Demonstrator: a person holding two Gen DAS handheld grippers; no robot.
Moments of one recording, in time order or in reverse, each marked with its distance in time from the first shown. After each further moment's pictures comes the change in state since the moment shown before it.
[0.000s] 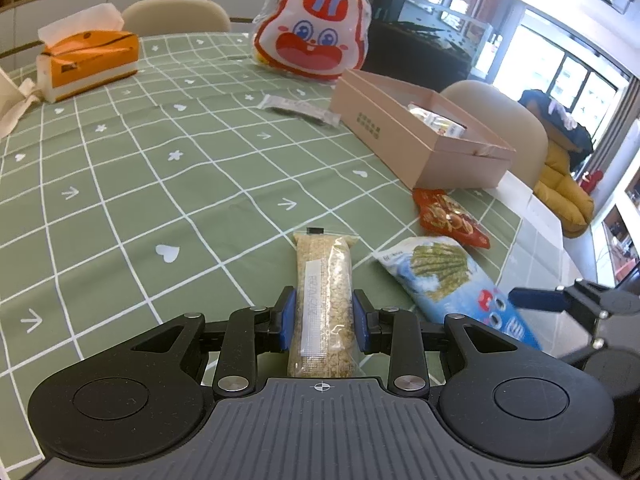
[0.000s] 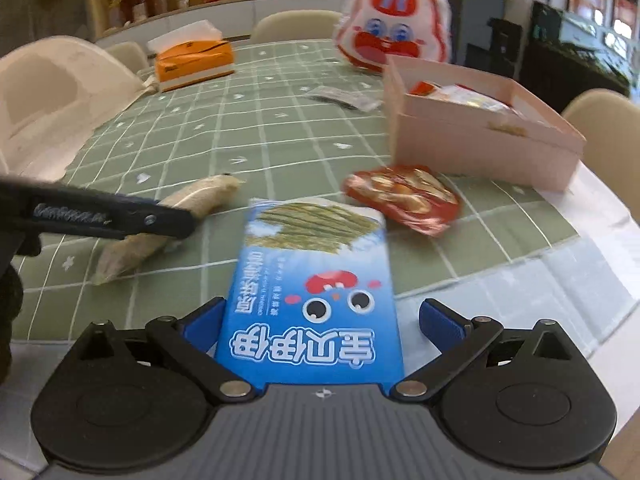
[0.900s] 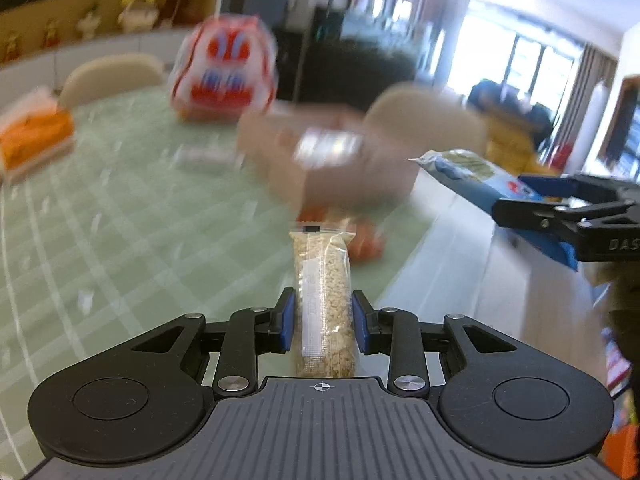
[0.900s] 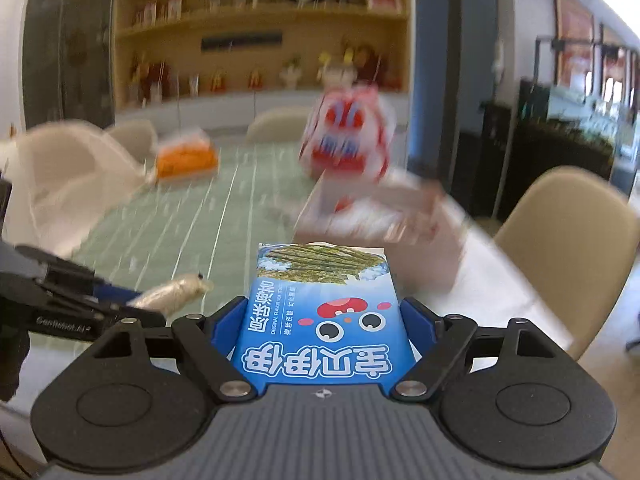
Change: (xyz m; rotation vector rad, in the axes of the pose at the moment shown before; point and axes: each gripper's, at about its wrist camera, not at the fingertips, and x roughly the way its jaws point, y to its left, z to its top) left arm -0.040 -0.099 0.016 0.157 -0.114 -0.063; right arm -0.119 -0.109 0.020 -0.059 -0.308 0.028
